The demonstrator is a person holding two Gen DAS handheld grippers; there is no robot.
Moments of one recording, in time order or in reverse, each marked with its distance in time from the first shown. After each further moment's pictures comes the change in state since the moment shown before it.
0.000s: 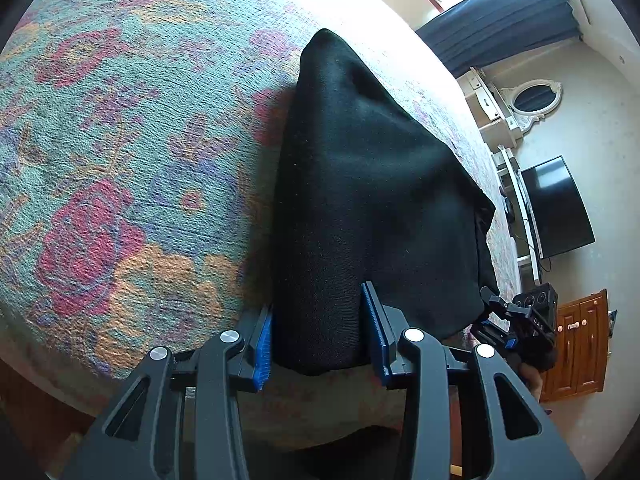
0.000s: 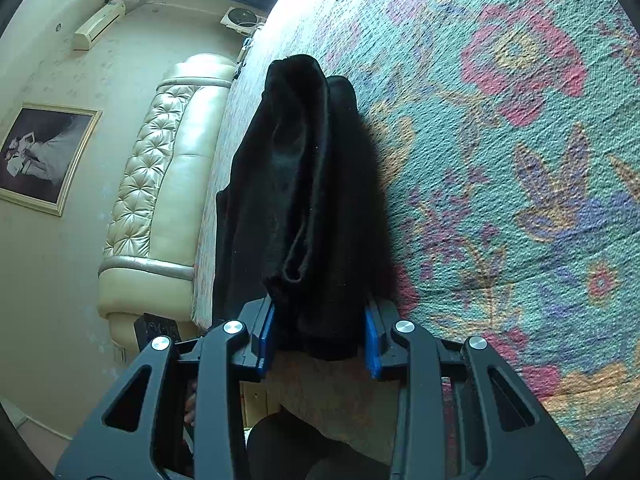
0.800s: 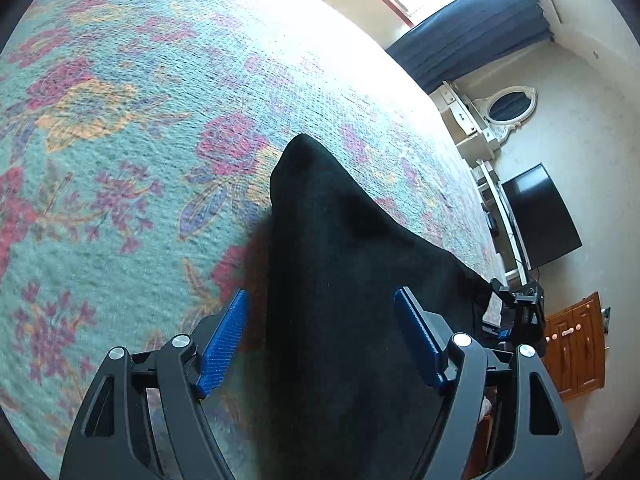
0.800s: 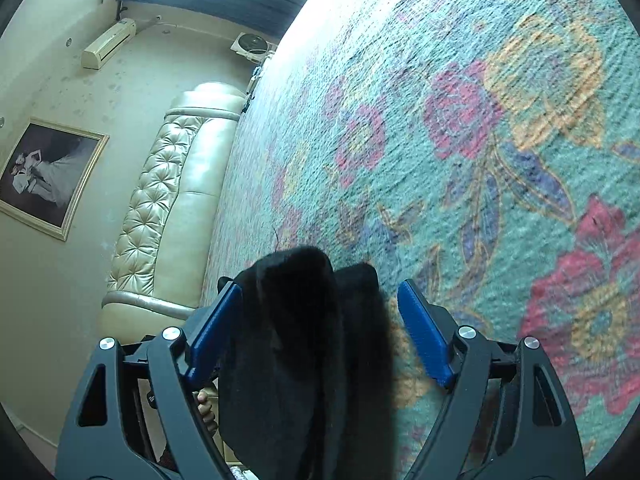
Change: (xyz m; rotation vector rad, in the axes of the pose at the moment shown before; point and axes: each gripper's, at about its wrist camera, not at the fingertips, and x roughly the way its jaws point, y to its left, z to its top) left arm 0.035 0.000 0.115 0.083 -0.078 -0.068; right arm 0.035 0.000 0.120 -0.008 -0.107 0.062
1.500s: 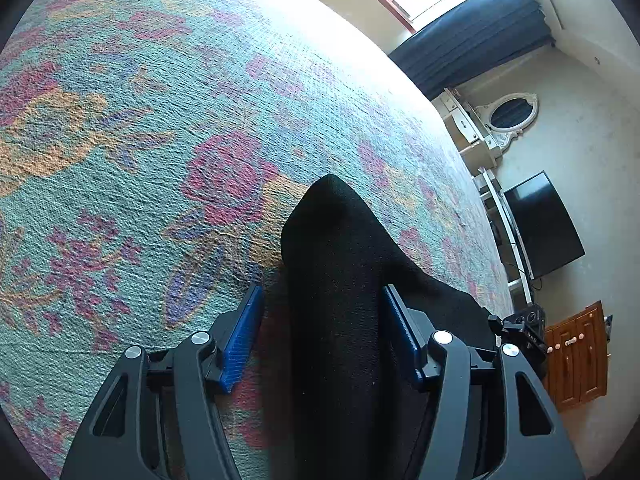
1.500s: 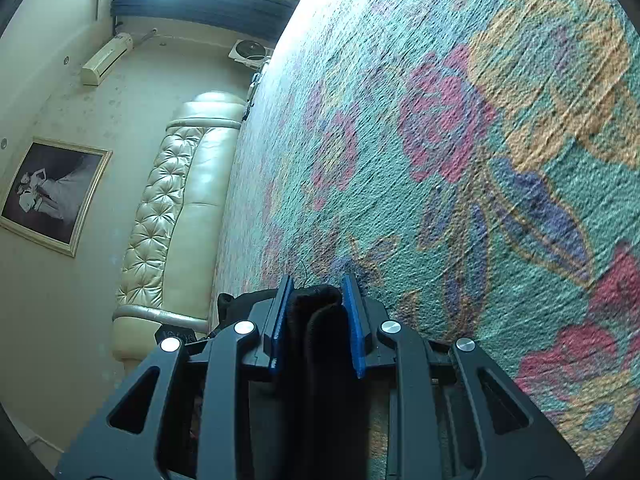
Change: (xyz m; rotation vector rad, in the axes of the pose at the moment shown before) left arm 0.030 0.015 0.016 -0.007 -0.030 -0.024; right arm 0.012 -0.033 0.017 0.051 -0.005 0.035
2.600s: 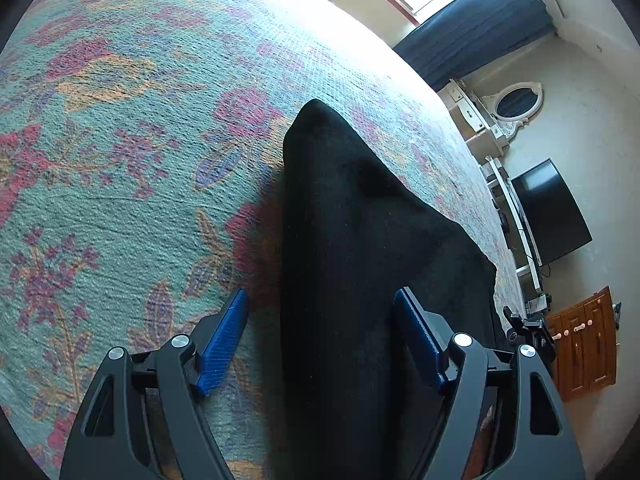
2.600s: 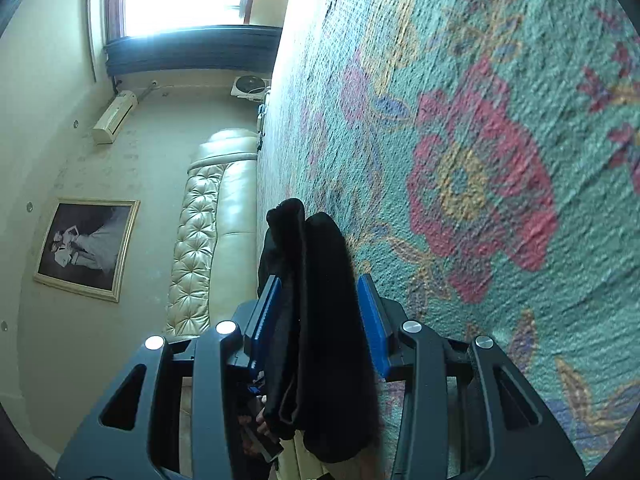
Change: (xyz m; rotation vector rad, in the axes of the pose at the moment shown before) left arm -0.047 -0.008 -0.047 0.012 0.021 0.063; right arm -0.083 -0.040 -0.057 0.202 -0.072 0.135
